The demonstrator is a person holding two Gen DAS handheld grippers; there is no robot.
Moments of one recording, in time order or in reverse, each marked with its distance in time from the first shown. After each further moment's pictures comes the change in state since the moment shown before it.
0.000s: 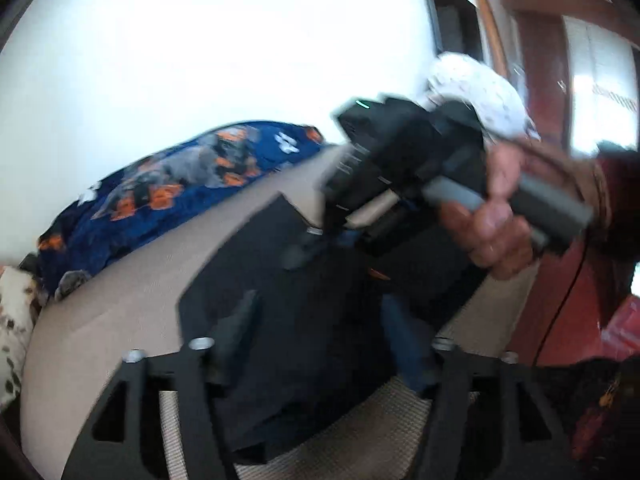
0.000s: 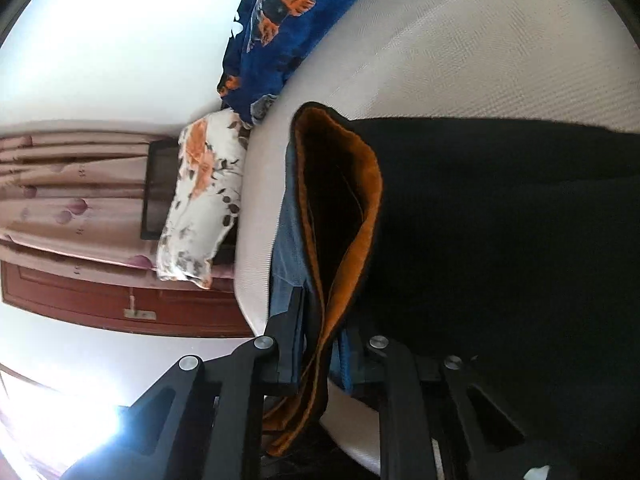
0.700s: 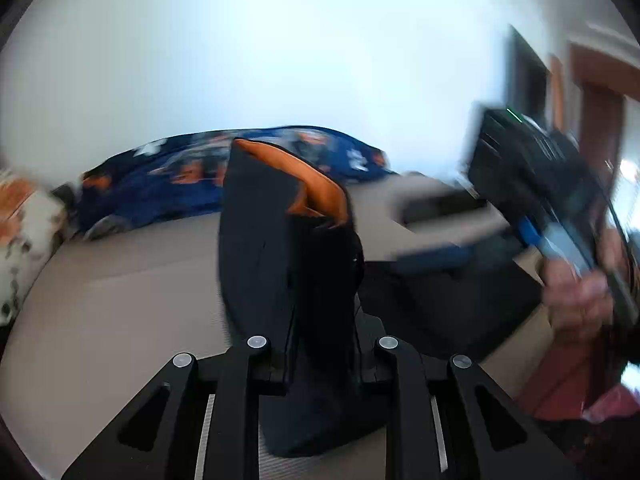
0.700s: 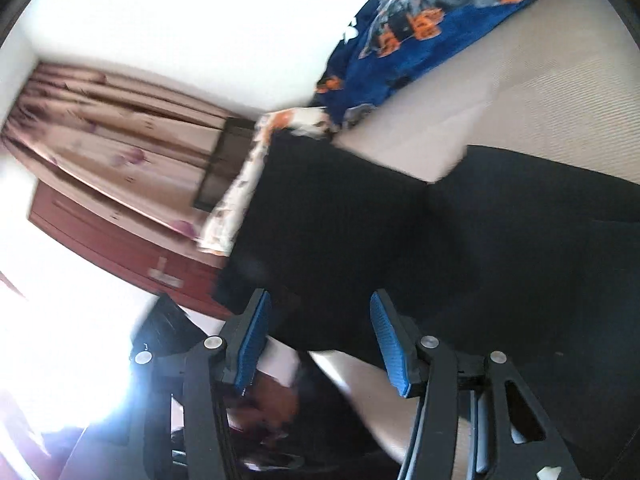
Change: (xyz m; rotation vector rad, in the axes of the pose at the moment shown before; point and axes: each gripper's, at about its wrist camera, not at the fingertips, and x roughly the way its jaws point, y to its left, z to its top) left arm -0.021 0.058 -0.006 -0.226 -0.026 0.045; right arm -0.012 0.066 -0.041 -0.243 -0.064 0.177
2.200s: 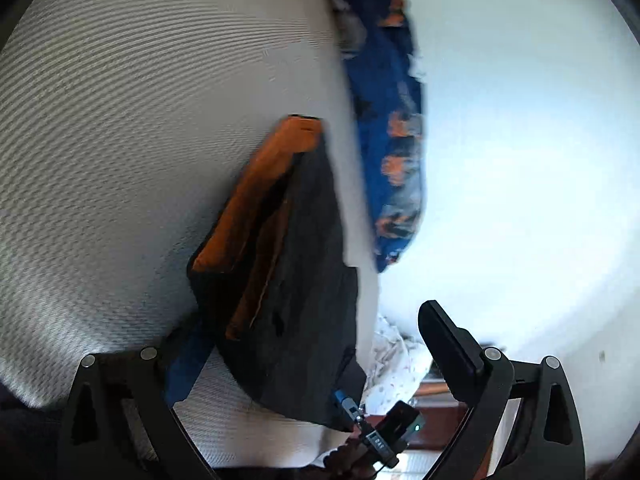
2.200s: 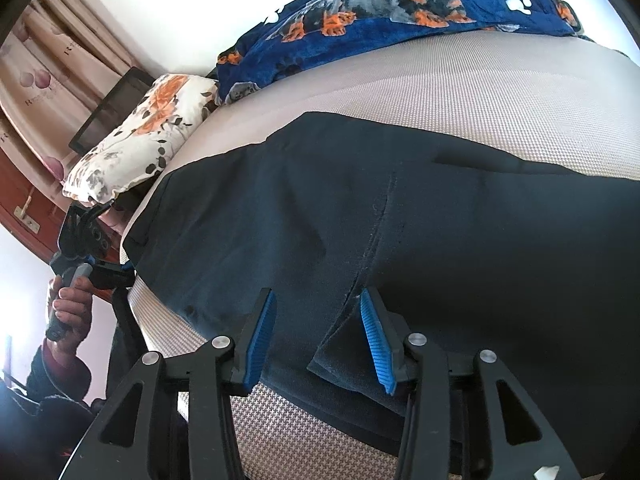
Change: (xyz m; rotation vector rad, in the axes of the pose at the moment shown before) left arm -0.028 0.248 -0.159 -1.397 0.044 -0.366; right arm -0.019 -0.058 -0.059 -0.229 -0.019 -0.571
